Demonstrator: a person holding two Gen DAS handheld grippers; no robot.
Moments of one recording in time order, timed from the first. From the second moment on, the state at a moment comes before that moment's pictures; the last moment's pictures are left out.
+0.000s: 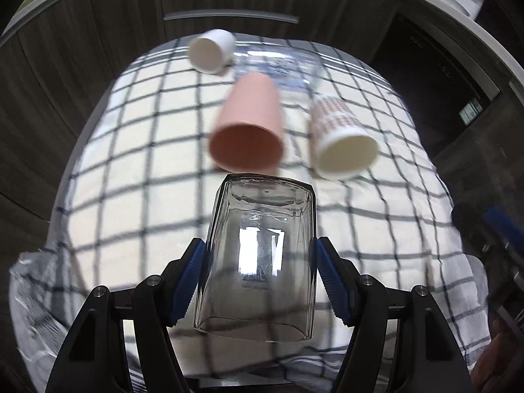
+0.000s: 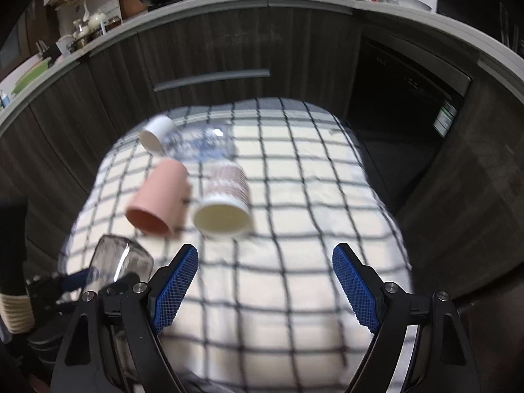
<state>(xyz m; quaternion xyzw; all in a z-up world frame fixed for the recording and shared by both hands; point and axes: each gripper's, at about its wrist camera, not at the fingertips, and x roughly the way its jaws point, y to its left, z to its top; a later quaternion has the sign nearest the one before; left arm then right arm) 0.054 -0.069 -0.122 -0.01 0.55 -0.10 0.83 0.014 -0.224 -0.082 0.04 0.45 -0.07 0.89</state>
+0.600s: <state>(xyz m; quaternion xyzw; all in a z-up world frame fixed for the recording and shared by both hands) 0.044 -0.118 -0.149 0.03 0.55 -0.11 0.83 -0.011 -0.263 -0.106 0.05 0.47 -0.10 0.87</state>
